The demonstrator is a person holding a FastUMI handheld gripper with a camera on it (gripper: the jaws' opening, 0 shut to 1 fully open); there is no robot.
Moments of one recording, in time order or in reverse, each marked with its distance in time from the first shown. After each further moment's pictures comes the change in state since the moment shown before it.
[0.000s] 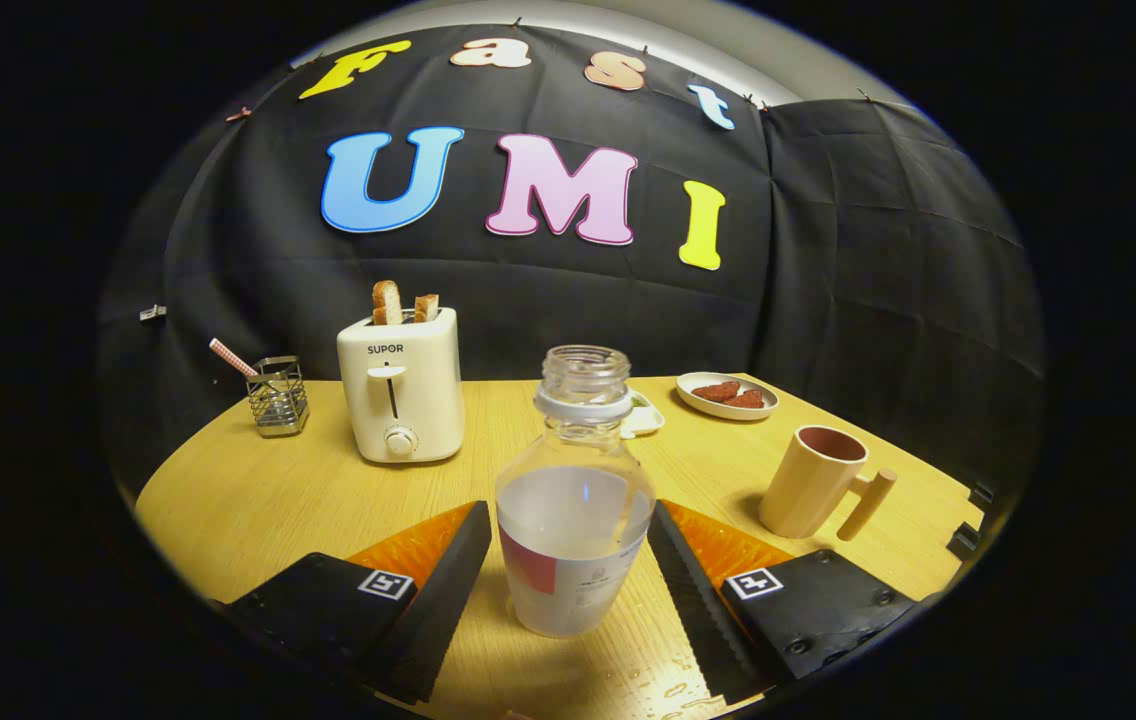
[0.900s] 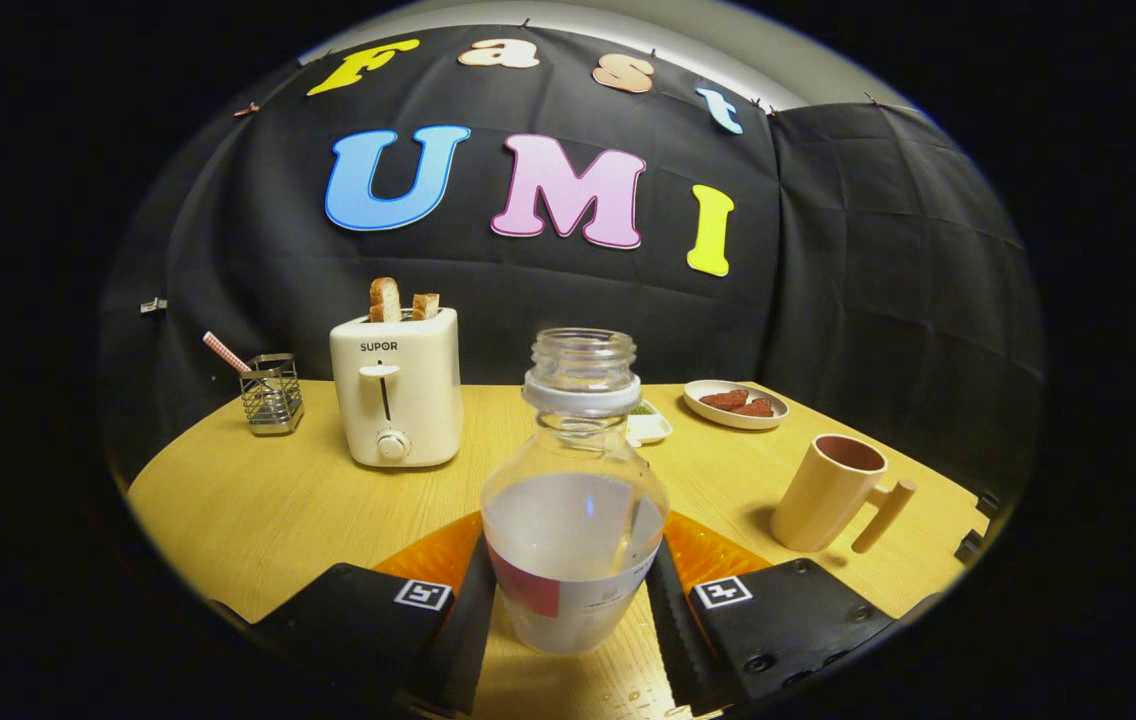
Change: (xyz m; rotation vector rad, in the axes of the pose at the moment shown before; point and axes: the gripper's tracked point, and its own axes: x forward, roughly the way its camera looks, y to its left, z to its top) arm 0.012 -0.006 0.001 -0.015 -0.005 0.005
